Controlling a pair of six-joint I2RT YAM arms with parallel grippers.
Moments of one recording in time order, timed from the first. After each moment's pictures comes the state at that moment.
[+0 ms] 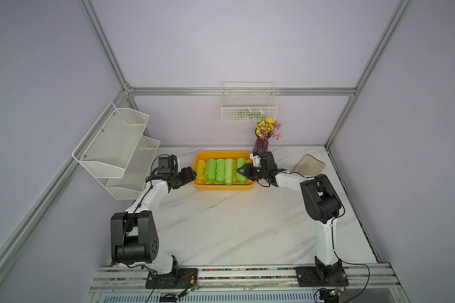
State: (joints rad) left arm 0.07 1.54 1.09 -0.40 0.32 -0.42; right arm 0.42 2.13 1.43 0.13 -0.55 0.78
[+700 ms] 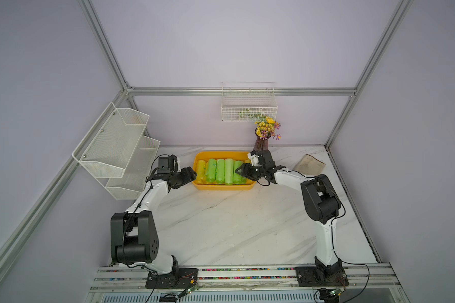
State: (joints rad) left arm 0.07 1.54 1.09 -0.40 0.32 -0.42; right arm 0.43 2.13 1.50 -0.04 -0.52 0.67
